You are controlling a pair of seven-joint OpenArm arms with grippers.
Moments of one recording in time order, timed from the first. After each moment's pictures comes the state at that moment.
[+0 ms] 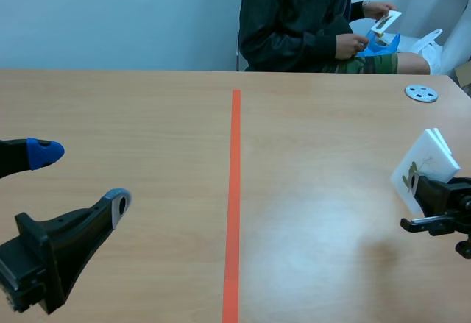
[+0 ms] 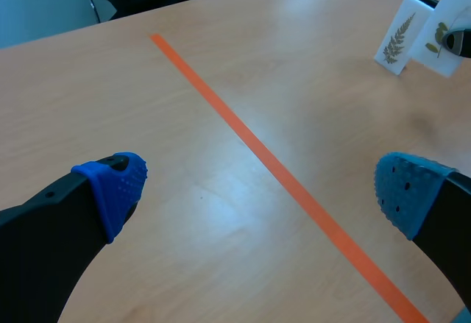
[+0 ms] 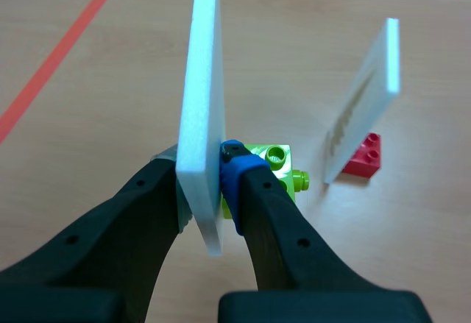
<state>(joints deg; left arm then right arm) 45.9 -29.4 -8.7 119.6 -21.3 -27.0 -4.3 -22.1 17.1 16.8 84.4 14.5 27.8 6.9</state>
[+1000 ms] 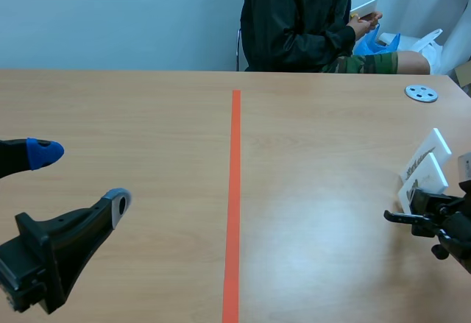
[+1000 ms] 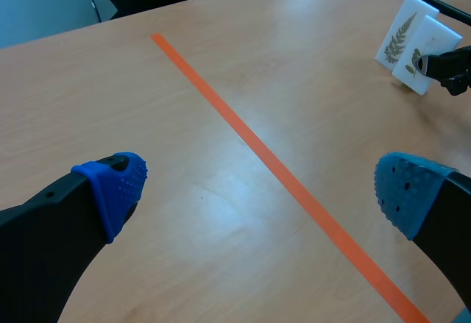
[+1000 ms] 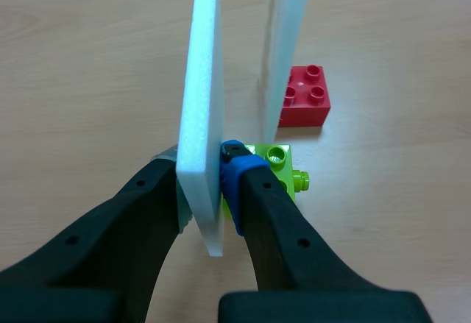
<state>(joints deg) 45.9 -29.4 -8.7 119.6 -21.3 -26.8 -4.3 -6.7 12.1 17.8 59.5 8.1 18.8 12.7</state>
